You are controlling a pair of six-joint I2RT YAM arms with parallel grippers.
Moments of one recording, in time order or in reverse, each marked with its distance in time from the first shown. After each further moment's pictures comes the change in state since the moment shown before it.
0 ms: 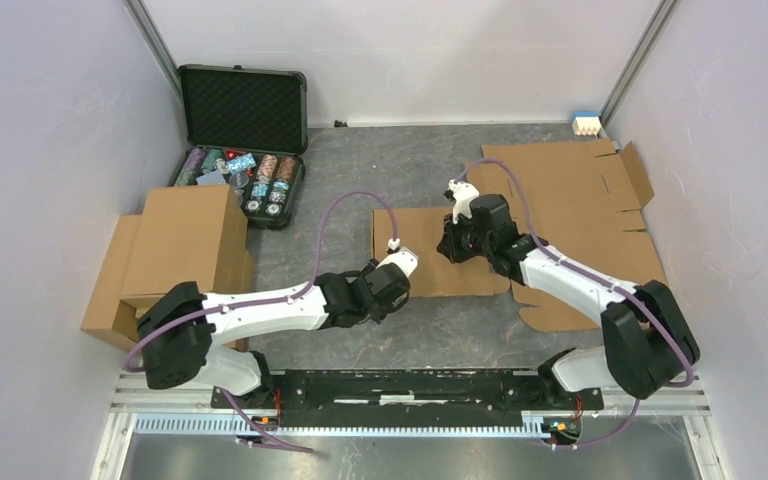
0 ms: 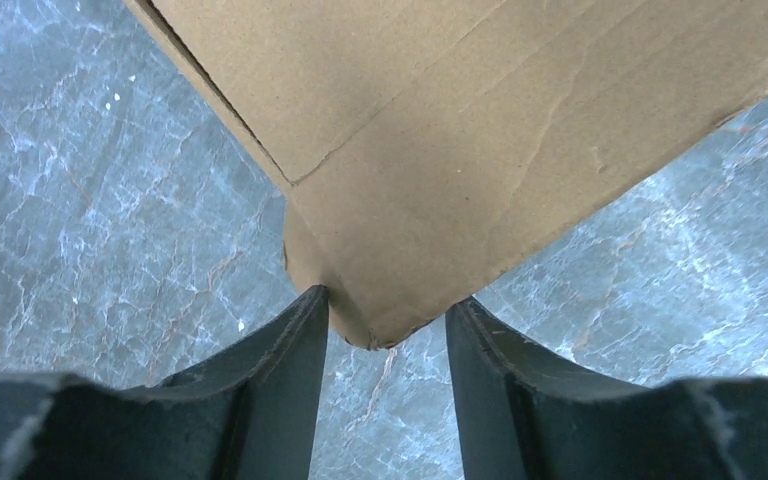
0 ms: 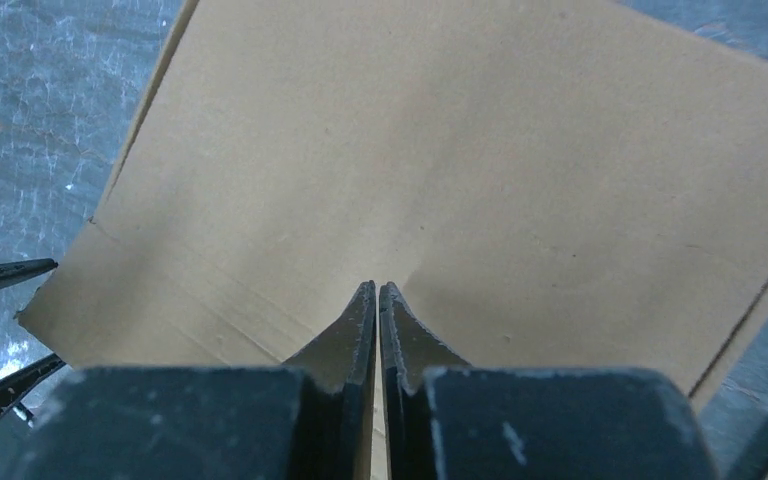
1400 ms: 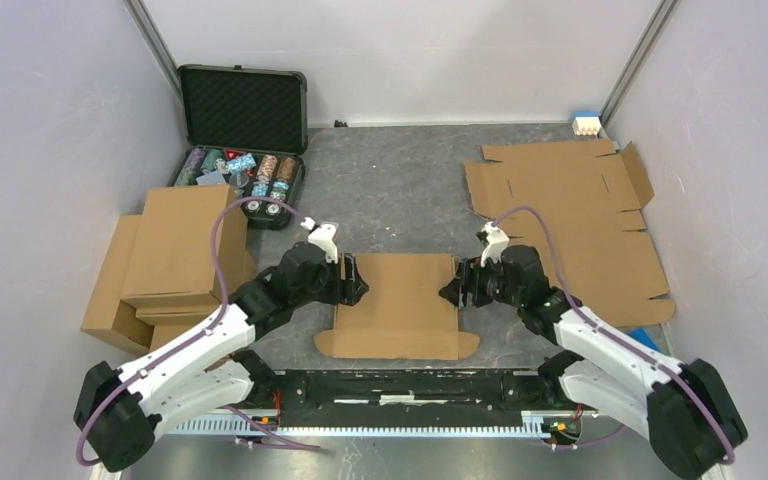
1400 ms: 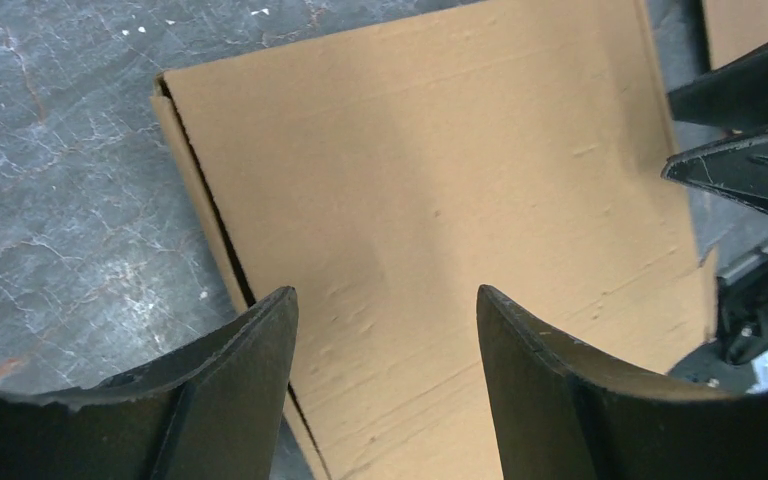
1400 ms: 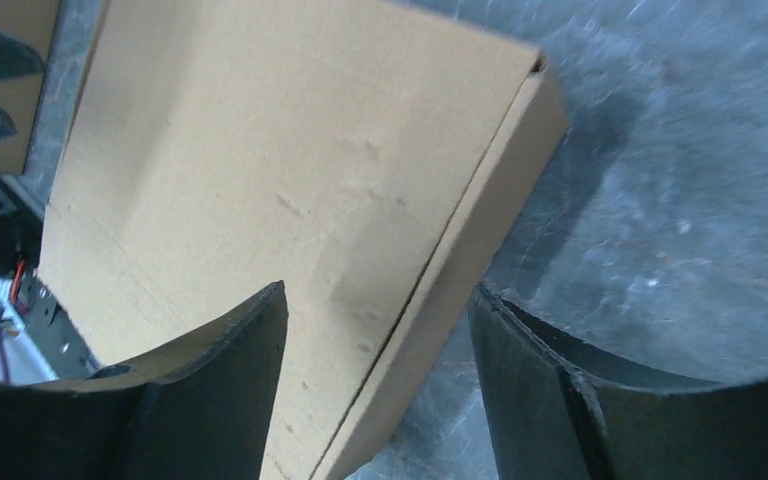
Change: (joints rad) left arm 0.399 -0.484 -0.262 0.148 0.432 -0.218; right arm 0.001 -0.390 -0.406 0.092 -0.096 0.242
